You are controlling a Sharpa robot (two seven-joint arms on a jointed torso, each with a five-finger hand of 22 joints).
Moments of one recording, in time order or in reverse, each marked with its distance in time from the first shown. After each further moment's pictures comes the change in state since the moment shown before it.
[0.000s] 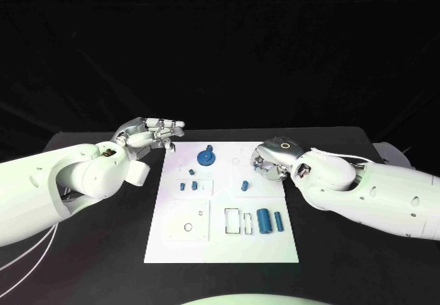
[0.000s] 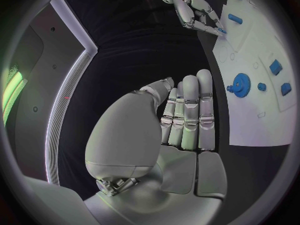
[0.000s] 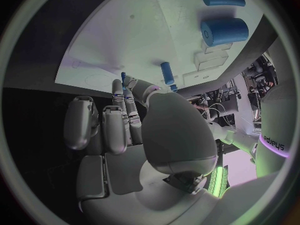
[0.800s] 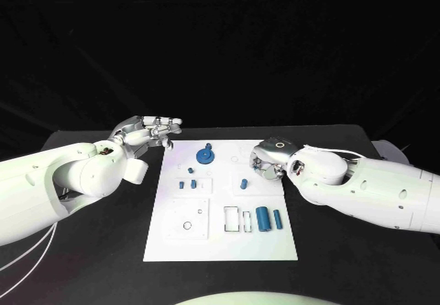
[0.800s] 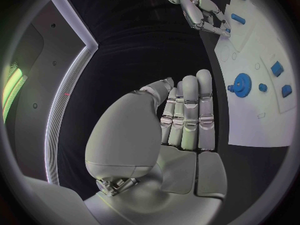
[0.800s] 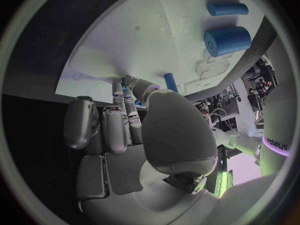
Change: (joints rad) left arm 0.000 -0.005 0.000 0.007 0.035 -0.009 0.007; left_hand 0.000 0.000 0.002 0.003 0.000 0.012 -0.005 0.004 0.000 0.011 -0.004 -0.004 0.001 0.007 -0.007 0.012 0.007 0.001 0.004 -0.004 0.009 0.005; right arm 0.004 0.044 -0.008 -0.065 0.012 0.089 0.015; right_hand 0.004 -0.008 -0.007 0.007 0.020 0.001 0.000 0.005 -0.002 -0.018 0.007 0.008 0.002 0.000 0.000 -0.004 -0.002 0.000 -0.004 -0.004 -0.009 0.000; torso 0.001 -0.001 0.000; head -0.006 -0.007
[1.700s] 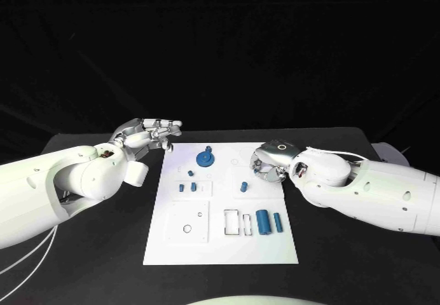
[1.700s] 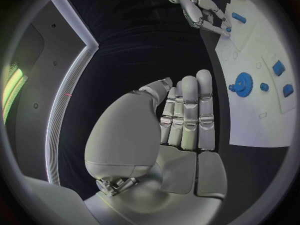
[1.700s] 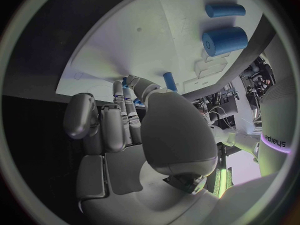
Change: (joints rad) left arm 0.000 0.003 0.000 -0.004 0.003 -0.001 0.011; left_hand -0.013 -0.002 -0.005 0.016 0.000 0.009 -0.009 0.000 0.000 0.014 -0.007 -0.006 0.000 0.007 -0.007 0.012 0.007 0.000 0.000 0.000 0.010 0.006; right arm 0.008 -0.013 -0.003 0.001 0.022 -0.009 0.035; right_hand 0.013 -0.030 -0.103 0.059 0.066 -0.070 0.023 0.004 -0.020 -0.062 0.008 0.006 0.014 0.000 0.015 -0.041 -0.027 0.014 -0.032 0.018 -0.087 0.000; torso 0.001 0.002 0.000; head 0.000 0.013
